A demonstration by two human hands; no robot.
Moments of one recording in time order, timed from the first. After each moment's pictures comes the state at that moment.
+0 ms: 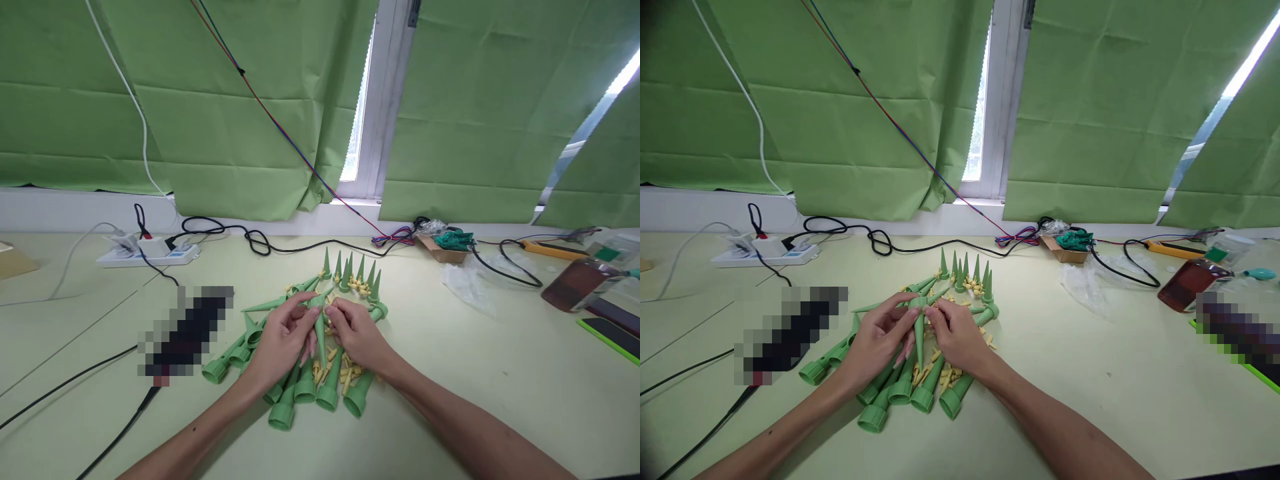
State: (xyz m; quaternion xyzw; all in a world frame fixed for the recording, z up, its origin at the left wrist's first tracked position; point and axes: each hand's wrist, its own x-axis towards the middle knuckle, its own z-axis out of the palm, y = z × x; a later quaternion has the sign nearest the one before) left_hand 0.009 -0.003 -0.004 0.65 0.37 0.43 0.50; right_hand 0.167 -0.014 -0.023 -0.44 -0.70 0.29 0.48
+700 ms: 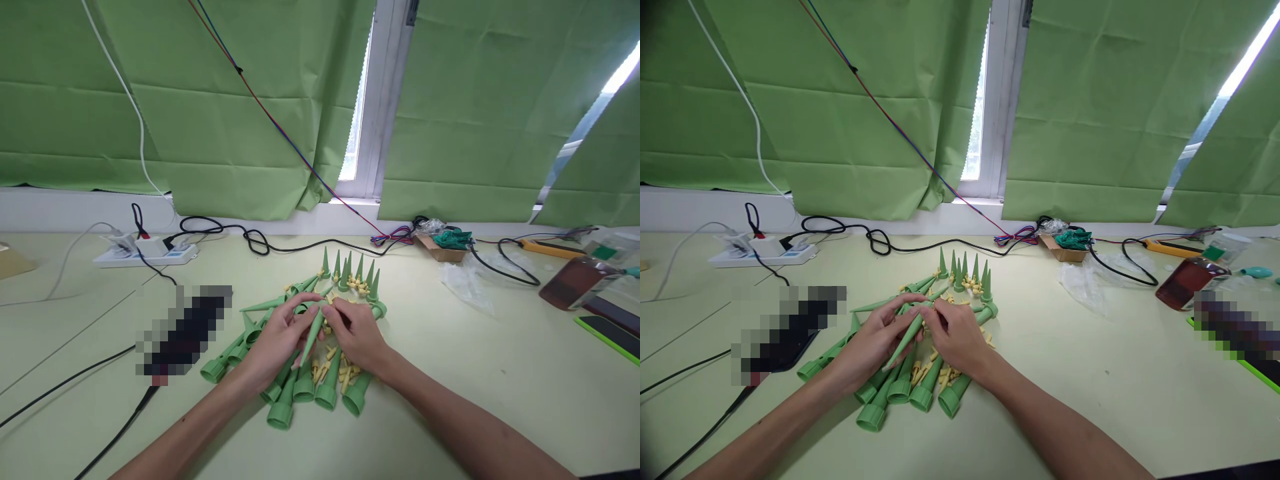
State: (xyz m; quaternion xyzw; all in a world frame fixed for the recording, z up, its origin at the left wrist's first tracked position) left_hand 0.006 -0.002 0.007 0.59 0.38 0.34 0.63; right_hand 0.167 -0.016 -0.021 -0.45 -0.73 0.15 0.49
